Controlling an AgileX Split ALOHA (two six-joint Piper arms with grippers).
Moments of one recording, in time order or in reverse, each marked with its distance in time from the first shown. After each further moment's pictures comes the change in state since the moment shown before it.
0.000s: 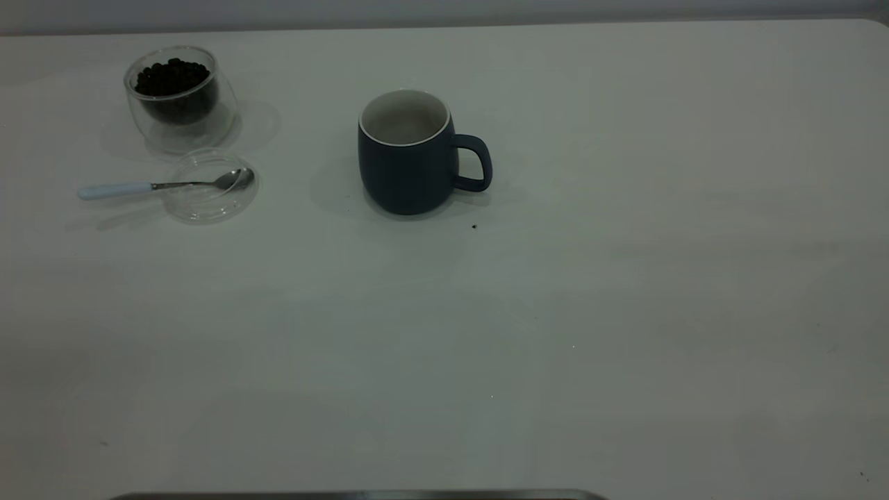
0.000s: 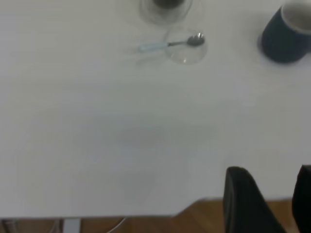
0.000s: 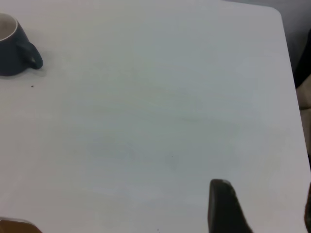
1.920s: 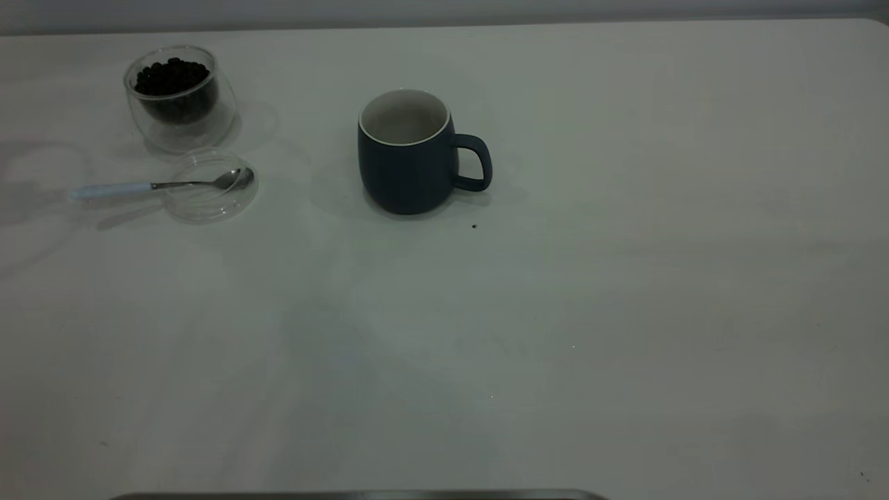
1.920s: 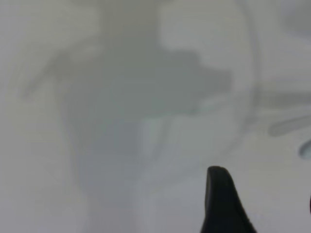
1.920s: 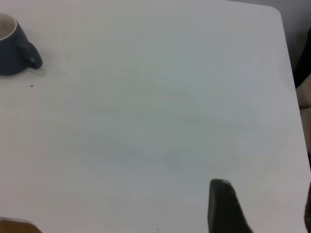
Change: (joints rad) left arm 0.364 2.102 -1.026 -0.097 -0.318 0.276; right arm -0.001 0.000 0.000 0.000 0.000 0.001
